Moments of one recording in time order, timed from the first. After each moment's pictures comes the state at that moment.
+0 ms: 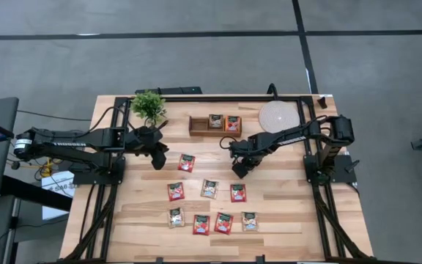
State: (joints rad) left arm 0.09 0.91 0.66 -0.53 -0.19 -0.51; right arm -0.05 1.80 0.98 -0.70 -0.03 0.75
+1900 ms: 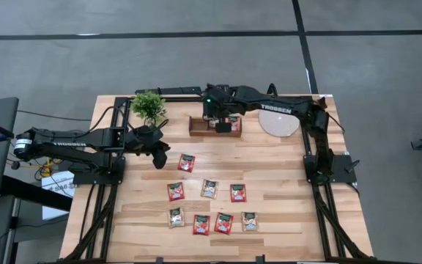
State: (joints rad) left arm 0.09 0.91 0.66 -0.49 -0.21 -0.51; right arm -0.31 2.02 1.89 -0.96 0.27 -0.53
